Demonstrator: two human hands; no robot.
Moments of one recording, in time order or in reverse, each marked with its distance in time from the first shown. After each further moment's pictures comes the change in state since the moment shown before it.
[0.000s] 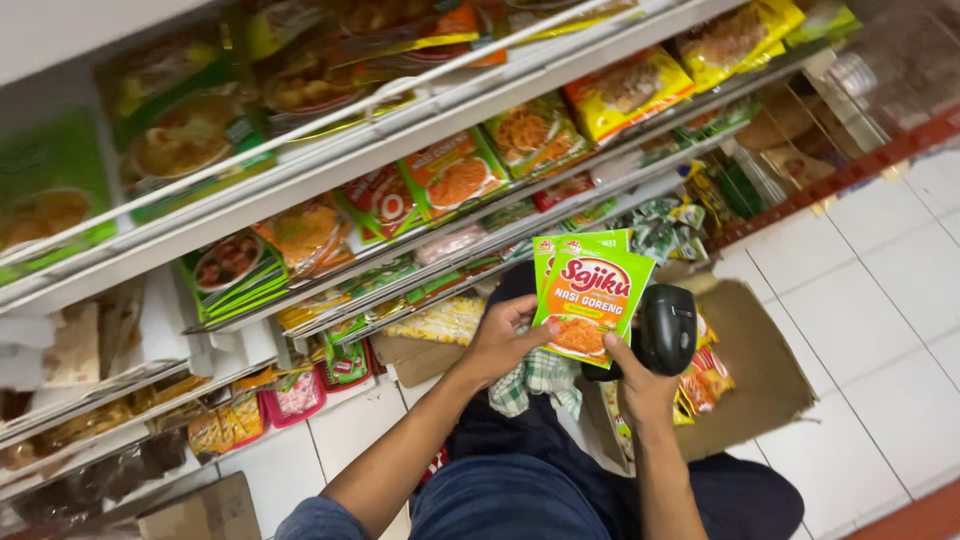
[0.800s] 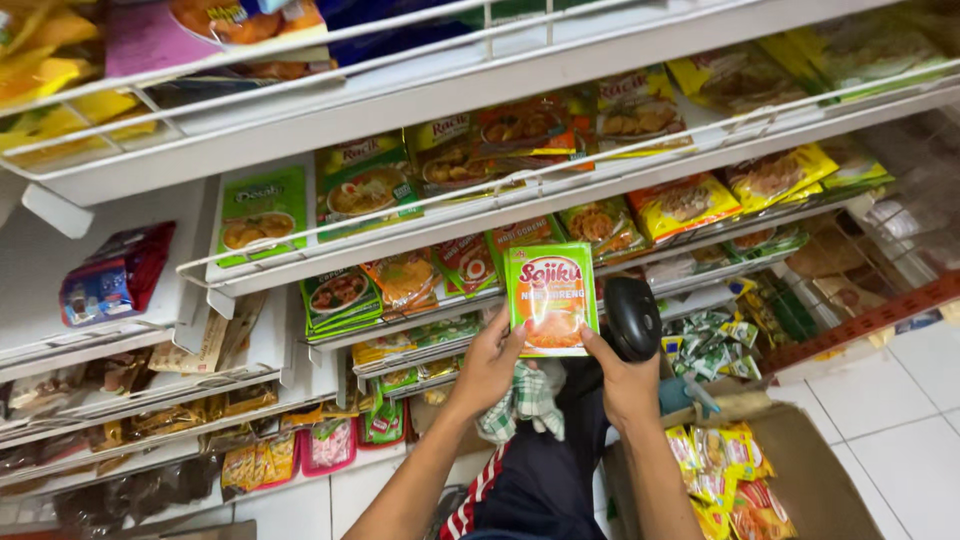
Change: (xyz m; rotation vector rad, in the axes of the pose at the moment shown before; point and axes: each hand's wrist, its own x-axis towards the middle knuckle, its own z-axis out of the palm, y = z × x) left_hand -0.024 0.090 -0.046 0.064 0.379 0.171; right_hand 0.045 -0.030 0.121 0.089 -0.244 0.020
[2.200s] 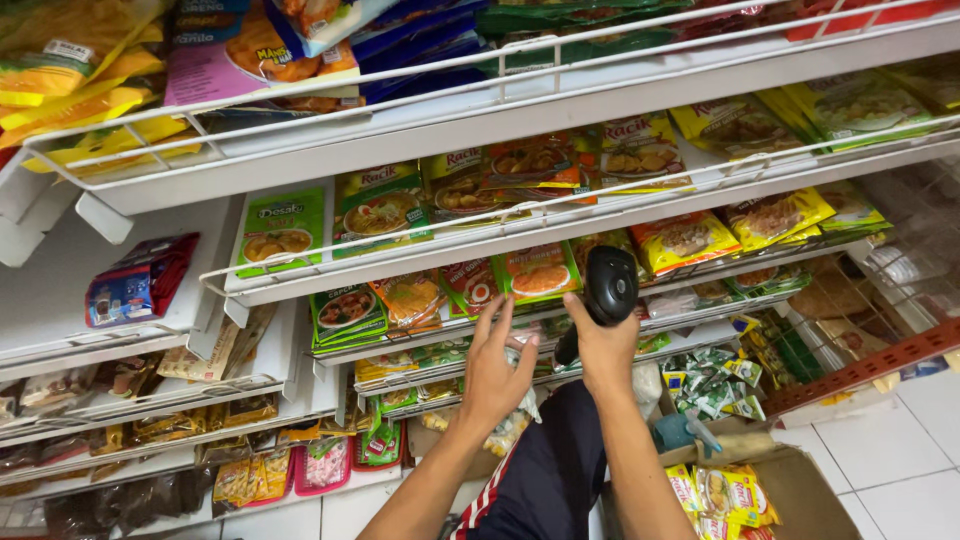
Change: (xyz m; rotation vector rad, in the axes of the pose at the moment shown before) left_hand 0.008 0.031 0.017 0.663 0.312 0.367; right_hand 0.053 -0.026 0.060 -0.112 0.006 -0.117
